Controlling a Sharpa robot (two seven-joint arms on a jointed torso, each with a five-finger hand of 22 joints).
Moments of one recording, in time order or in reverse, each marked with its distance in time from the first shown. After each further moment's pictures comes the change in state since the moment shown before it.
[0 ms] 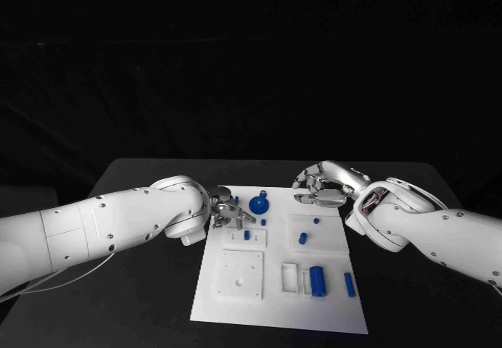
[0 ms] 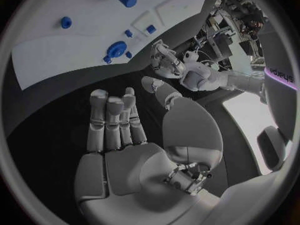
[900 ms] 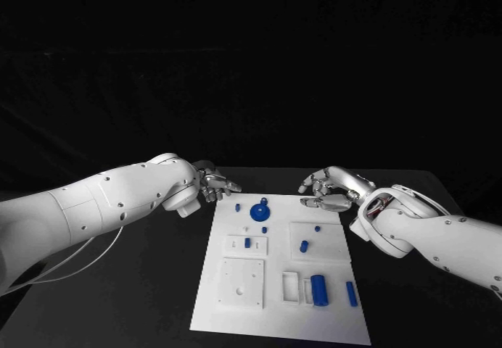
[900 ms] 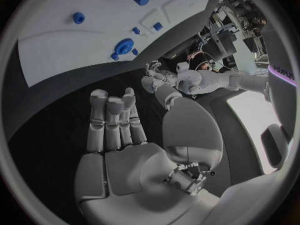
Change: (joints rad) left arm 0.064 0.102 0.013 -0.303 0.083 -0.050 0.069; left_hand 0.097 0.016 -0.057 0.002 -0.002 -0.195 0.072 -0.121 -0.059 -0.239 0.079 -0.246 -0.103 -0.166 0.110 -0.204 -0.106 -0.032 -0.144 0.041 -0.159 -0.058; right arm 0.000 0.005 0.002 -0.042 0.038 -0.009 0.003; right_hand 0.000 0.000 0.000 0.000 0.004 -0.026 0.011 -0.008 -0.003 0.000 0.000 0.000 0.001 -0.002 0.002 0.000 -0.002 0.000 -0.002 0.002 0.000 0.000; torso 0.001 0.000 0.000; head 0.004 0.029
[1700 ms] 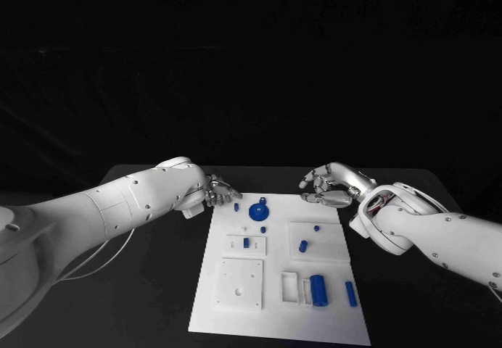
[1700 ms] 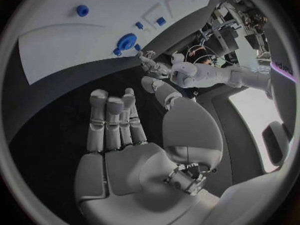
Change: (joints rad) left arm -0.031 0.131 -0.018 -0.212 -0.065 0.097 0.016; left_hand 0.004 0.004 -0.014 0.020 0.000 -0.010 0.002 0.000 -0.003 -0.007 0.007 -0.012 -0.001 -0.009 0.009 -0.008 -0.002 0.000 -0.011 0.004 -0.010 0.000; right arm 0.000 0.008 0.017 -0.015 0.027 -0.012 0.007; right_hand 0.000 0.000 0.000 0.000 0.000 -0.007 0.000 -0.006 -0.001 -0.004 0.004 -0.005 0.000 -0.003 0.003 0.001 -0.001 0.000 0.000 0.000 -0.004 0.000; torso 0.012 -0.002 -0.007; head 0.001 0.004
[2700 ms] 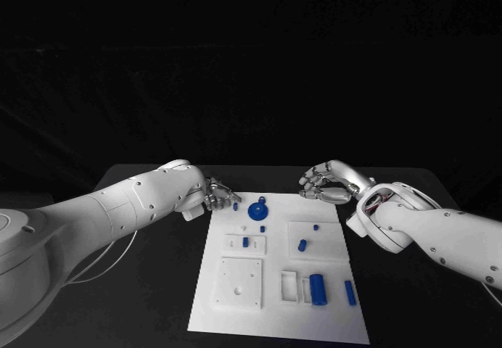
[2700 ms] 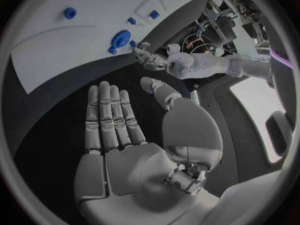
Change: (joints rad) left arm -0.021 0.034 0.000 -0.076 0.049 0.045 0.021; left_hand 0.019 0.019 -0.008 0.008 0.000 -0.010 0.003 0.000 0.000 -0.004 0.004 -0.006 0.001 -0.007 0.007 0.000 0.000 0.000 -0.007 0.000 -0.004 0.003; right arm 0.000 0.007 0.001 -0.007 0.103 0.008 0.025; right_hand -0.007 0.009 0.026 -0.015 -0.027 -0.064 0.053 0.003 0.000 -0.042 0.118 -0.673 -0.590 -0.175 0.196 -0.727 -0.348 0.021 -0.353 0.206 -0.524 -0.249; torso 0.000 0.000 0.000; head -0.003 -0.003
